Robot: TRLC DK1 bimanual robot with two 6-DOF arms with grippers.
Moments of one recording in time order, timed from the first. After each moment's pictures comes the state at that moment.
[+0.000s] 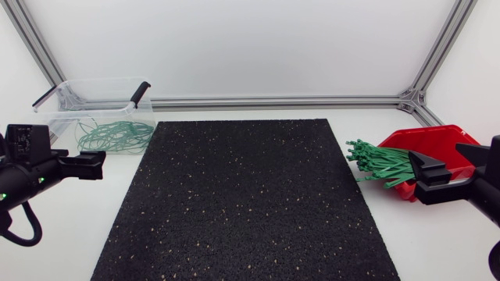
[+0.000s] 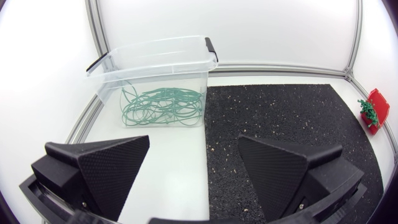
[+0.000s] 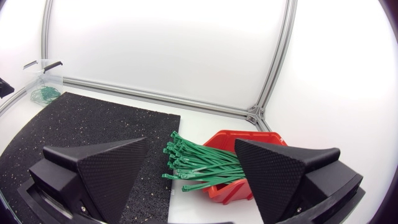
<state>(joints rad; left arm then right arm) 0.13 0.95 0.49 -0.06 0.08 0.12 0.02 0.42 0.46 -0.36 0.07 -0.18</state>
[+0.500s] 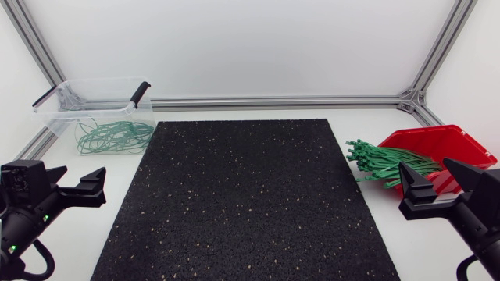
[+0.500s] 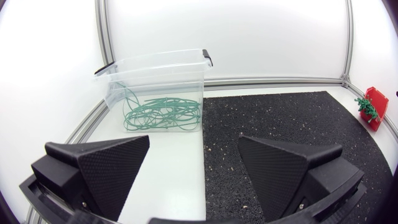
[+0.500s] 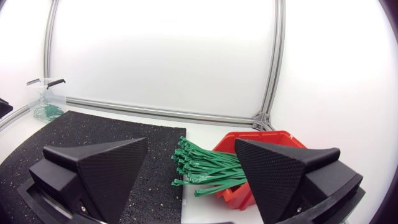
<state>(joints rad) 0.12 0.71 0.21 0.16 0.08 0.10 0.01 0.21 0.21 -0.16 0.04 -0.09</state>
